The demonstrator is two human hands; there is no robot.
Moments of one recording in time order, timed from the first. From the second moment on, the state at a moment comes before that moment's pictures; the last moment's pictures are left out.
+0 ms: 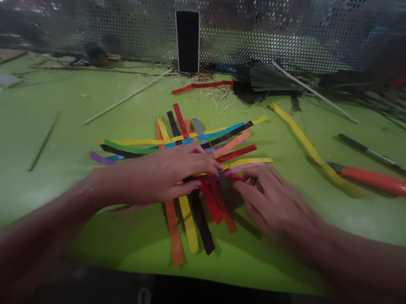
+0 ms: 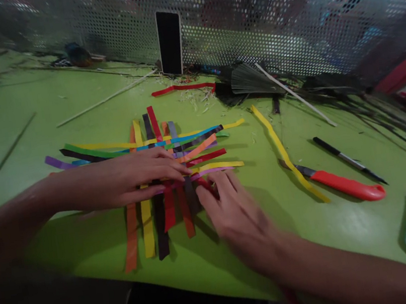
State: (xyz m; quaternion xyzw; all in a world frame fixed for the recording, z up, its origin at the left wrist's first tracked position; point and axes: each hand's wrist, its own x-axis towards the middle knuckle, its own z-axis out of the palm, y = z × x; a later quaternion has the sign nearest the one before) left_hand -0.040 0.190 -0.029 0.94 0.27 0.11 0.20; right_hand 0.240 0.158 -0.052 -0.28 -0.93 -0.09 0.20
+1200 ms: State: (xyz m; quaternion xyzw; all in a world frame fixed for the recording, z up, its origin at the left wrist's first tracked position) left_hand -0.033 0.187 -0.026 0.91 0.28 0.23 0.17; right_hand 0.245 0.158 -0.049 -0.27 -0.94 -0.07 0.18
